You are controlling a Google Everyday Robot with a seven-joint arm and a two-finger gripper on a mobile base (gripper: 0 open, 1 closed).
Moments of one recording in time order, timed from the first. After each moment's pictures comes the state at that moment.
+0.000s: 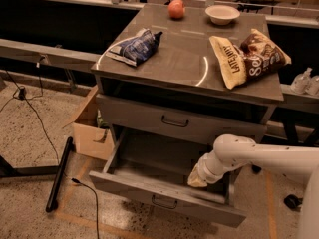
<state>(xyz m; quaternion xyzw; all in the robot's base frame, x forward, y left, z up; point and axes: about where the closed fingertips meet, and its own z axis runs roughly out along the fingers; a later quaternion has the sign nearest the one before) 0.527 -0.139 0.456 -0.62 0.76 0.12 0.16</state>
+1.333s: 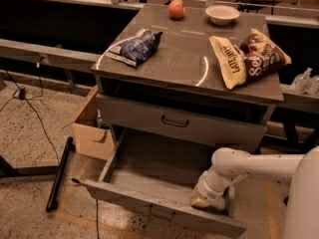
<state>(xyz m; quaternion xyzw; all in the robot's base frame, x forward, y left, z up) 0.467 -0.140 0.405 -0.61 0.76 0.18 0.08</state>
